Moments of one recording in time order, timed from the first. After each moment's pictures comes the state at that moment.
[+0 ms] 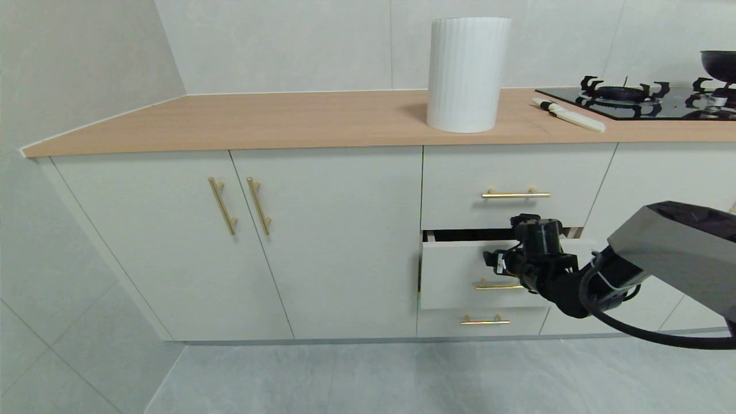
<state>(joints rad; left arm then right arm) -0.01 0.00 0.00 0.00 -0.03 0.01 0.28 2.34 -1.14 -0.77 -0.31 0.22</state>
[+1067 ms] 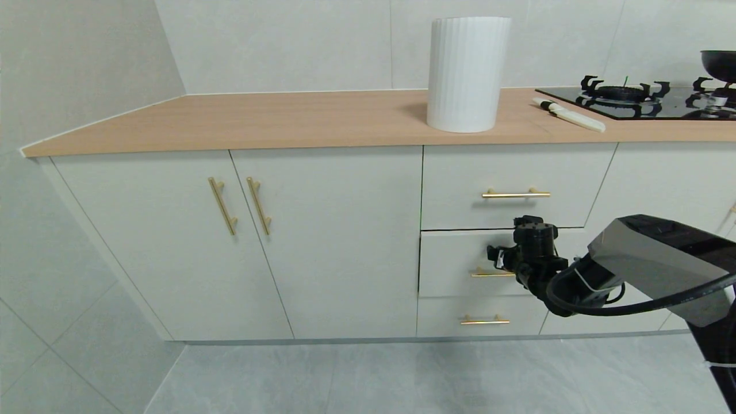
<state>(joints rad) -0.01 0.00 0.00 0.00 -0.03 0.01 0.23 2.49 -1.28 -0.85 -0.36 0.25</state>
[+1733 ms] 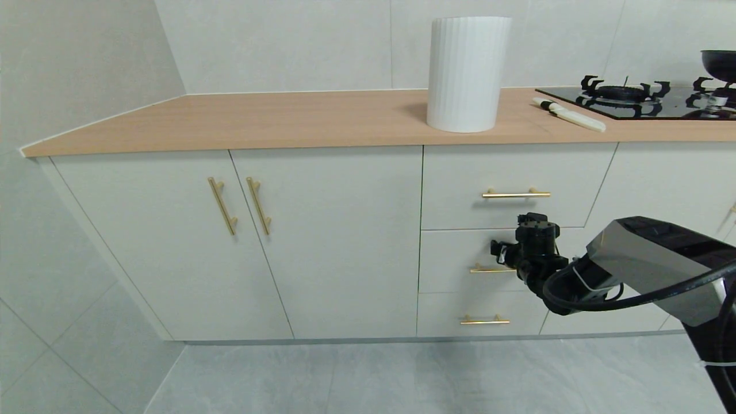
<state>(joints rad) -0.01 0.00 0.00 0.00 -0.03 0.01 0.23 2.51 -1.31 -0.90 -0.39 0.25</state>
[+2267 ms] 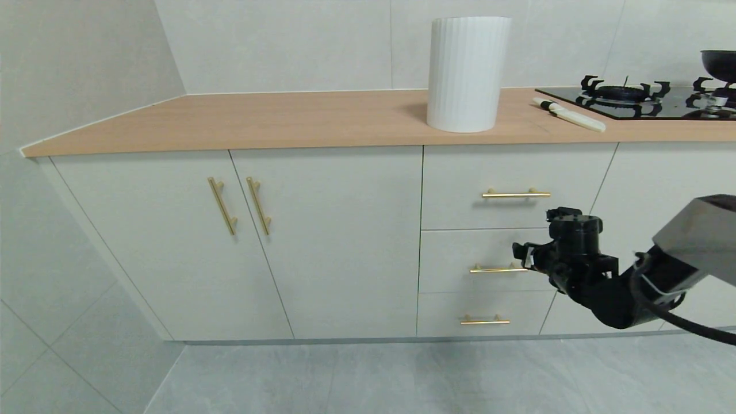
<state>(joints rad) -0.01 0.00 0.00 0.00 -0.03 0.01 0.23 2.17 -0.92 -0.90 -0.40 0.25</state>
